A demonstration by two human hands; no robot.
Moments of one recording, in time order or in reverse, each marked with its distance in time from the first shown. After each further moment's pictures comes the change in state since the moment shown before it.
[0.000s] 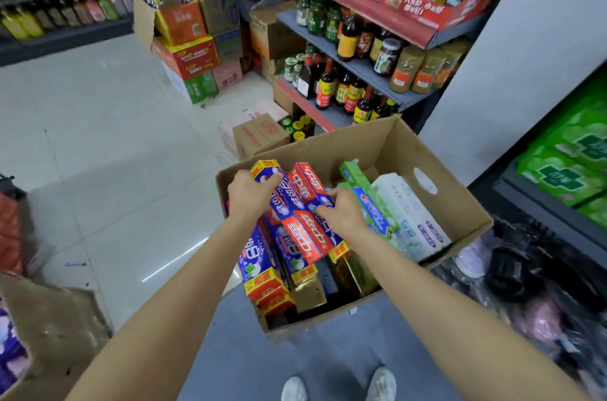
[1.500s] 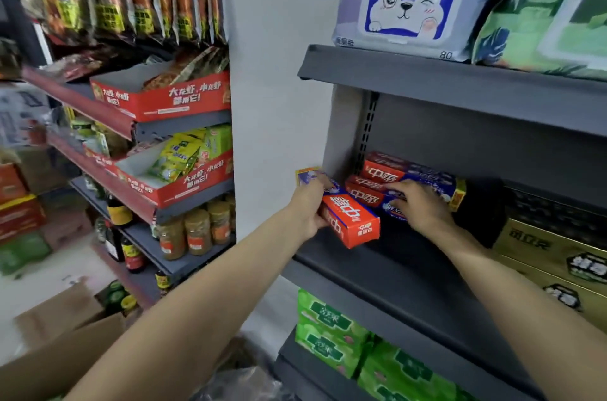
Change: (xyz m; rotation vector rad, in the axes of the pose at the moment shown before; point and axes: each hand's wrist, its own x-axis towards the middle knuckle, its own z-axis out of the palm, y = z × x) left_hand -0.166 0.453 0.484 -0.650 -0.802 0.056; right_hand 0.132 0.187 -0.666 -0.562 0.618 -0.128
